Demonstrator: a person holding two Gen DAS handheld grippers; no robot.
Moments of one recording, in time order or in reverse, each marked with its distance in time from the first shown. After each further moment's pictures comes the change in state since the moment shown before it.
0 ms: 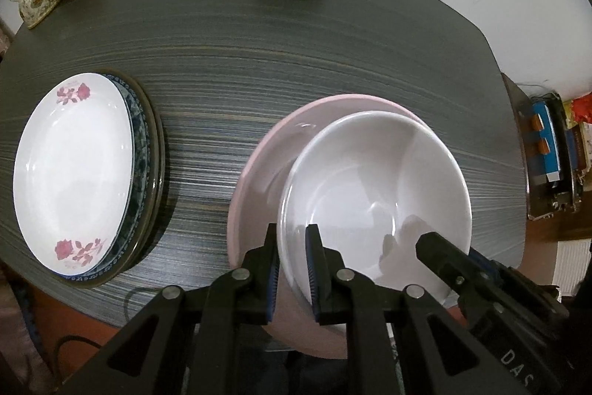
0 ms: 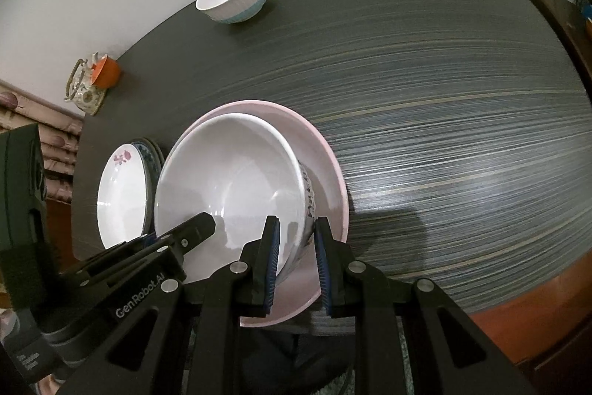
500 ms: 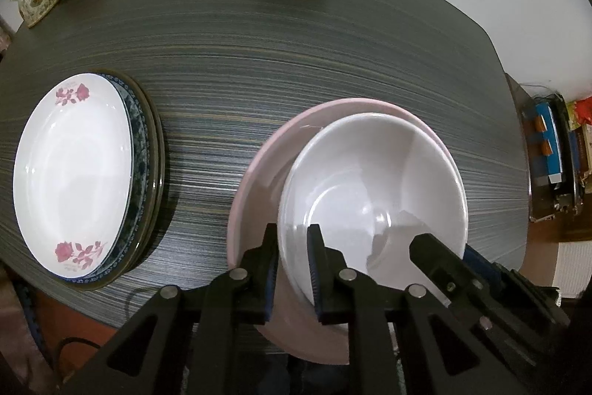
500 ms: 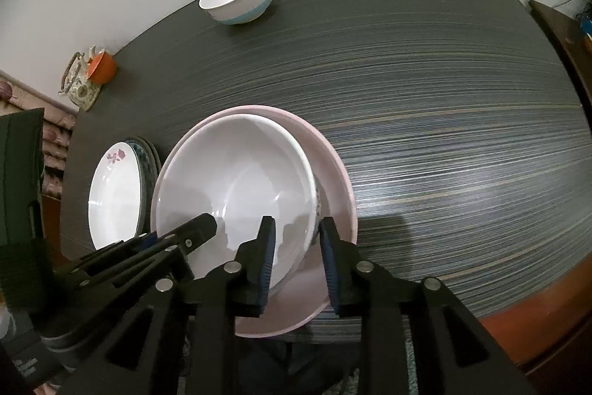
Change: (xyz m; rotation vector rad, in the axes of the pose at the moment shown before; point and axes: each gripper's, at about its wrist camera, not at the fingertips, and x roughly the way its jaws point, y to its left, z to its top) left arm -0.002 0.000 0.001 -0.010 0.012 0.002; right arm 0.001 0.010 -0.003 -0.025 -0.016 -0.049
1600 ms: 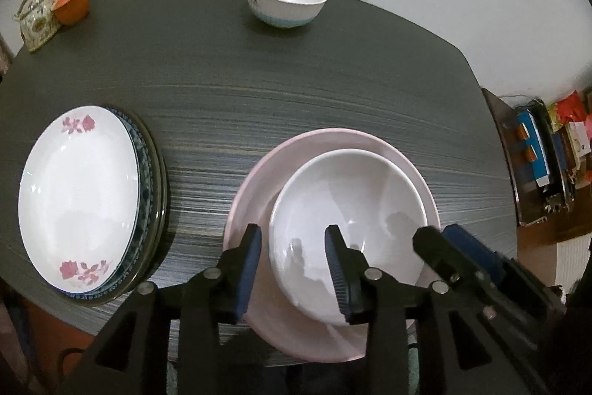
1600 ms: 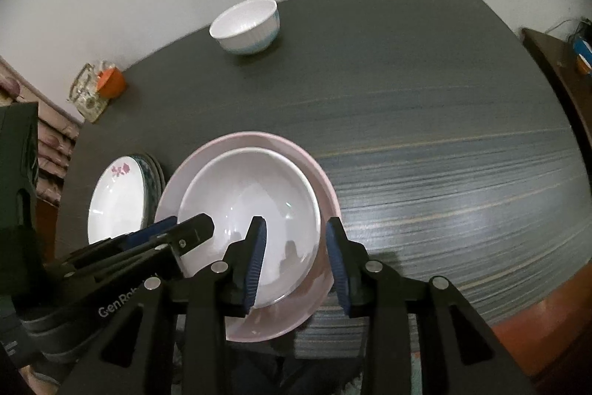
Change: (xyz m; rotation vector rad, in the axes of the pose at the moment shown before) left arm -0.020 0.000 -0.010 0.061 -0.160 -0.046; right arm -0.026 -0.005 -0.012 -0.051 -0.173 0.007
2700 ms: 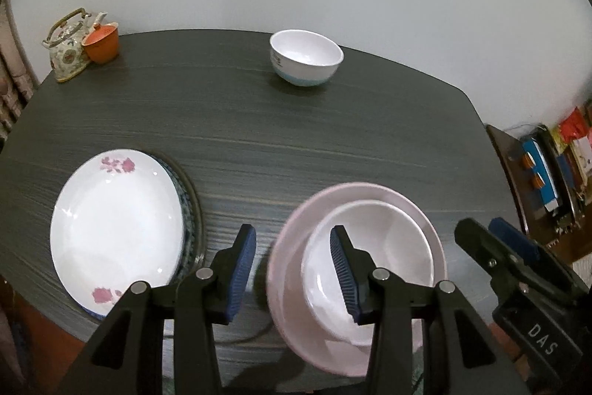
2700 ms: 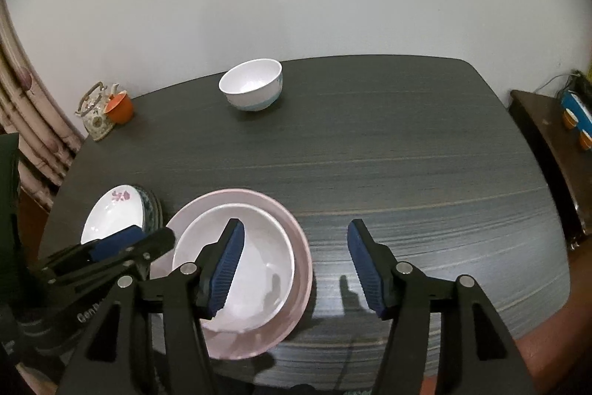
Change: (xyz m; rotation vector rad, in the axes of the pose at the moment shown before) left arm -0.030 0.012 0.002 -0.007 -0.205 0.062; right arm -0.031 0.001 0.012 -0.093 -0.183 -0.059
